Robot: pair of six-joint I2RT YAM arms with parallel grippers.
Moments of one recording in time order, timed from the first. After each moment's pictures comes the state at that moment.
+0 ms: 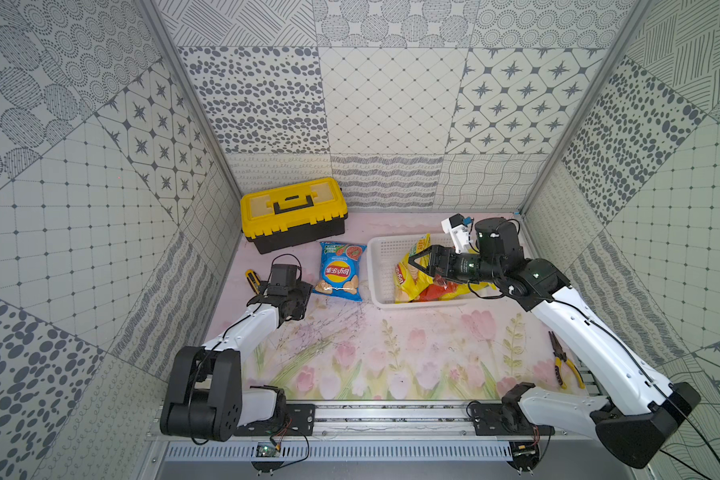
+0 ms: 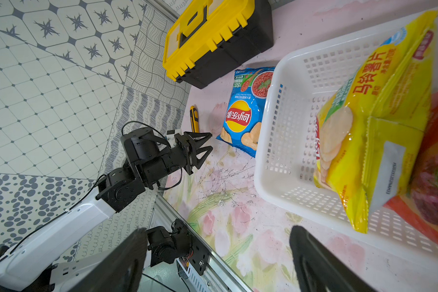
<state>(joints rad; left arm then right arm) -0.05 1.35 0.68 -0.21 0.06 -1.32 0.54 1.20 1.32 -0.69 -0.42 0.67</state>
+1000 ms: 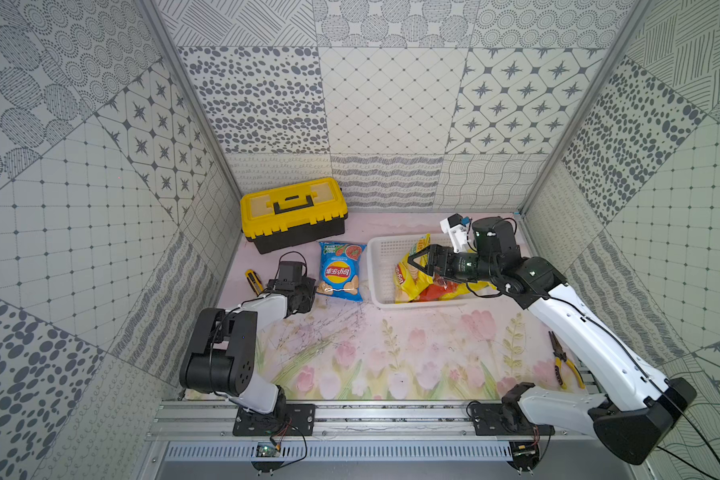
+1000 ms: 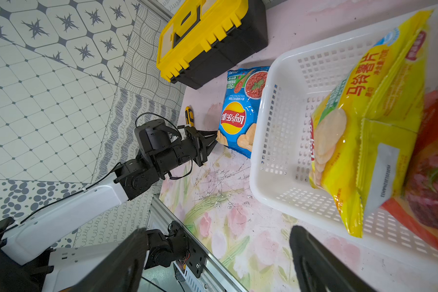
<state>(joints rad) -0.05 1.56 0.70 -0.02 0.11 -1.39 0.54 1.22 1.32 -0.69 -0.40 0.66</state>
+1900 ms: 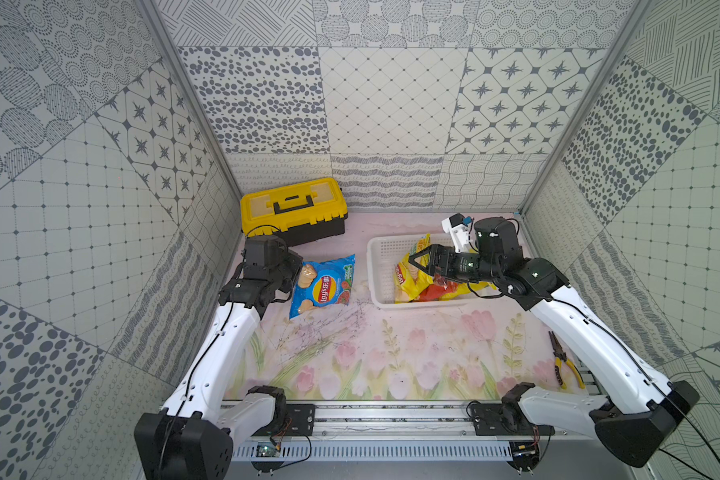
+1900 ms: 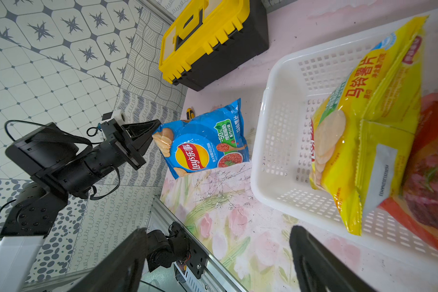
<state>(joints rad) -0.05 1.11 1.05 -0.58 0.11 -1.15 0.54 1.20 1.32 -0.69 -0.40 0.66</state>
